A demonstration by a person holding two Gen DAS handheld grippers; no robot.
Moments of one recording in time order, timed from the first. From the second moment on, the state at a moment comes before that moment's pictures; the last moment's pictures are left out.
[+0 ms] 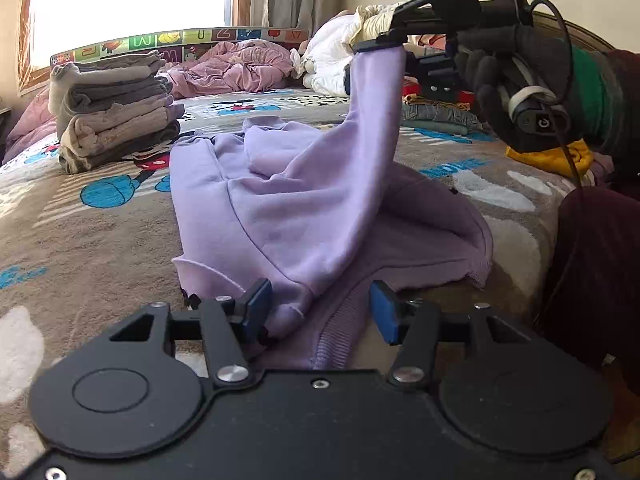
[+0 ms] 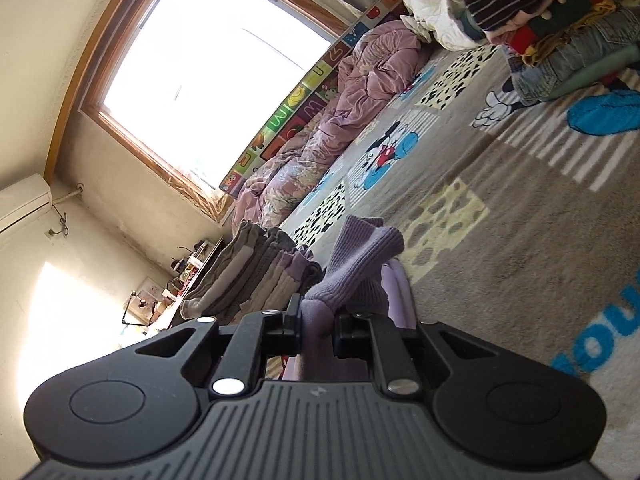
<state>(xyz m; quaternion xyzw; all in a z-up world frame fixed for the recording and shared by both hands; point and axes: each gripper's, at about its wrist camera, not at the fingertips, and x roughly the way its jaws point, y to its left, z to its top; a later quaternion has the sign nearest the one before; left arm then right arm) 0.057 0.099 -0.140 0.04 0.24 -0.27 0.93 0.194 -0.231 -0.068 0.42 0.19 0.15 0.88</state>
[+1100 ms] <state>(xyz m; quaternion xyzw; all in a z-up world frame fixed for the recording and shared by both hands) 0.092 0.180 -0.144 -0.26 0.28 -0.30 0.88 0.347 -0.090 -0.036 0.23 0.26 0.15 0.93</state>
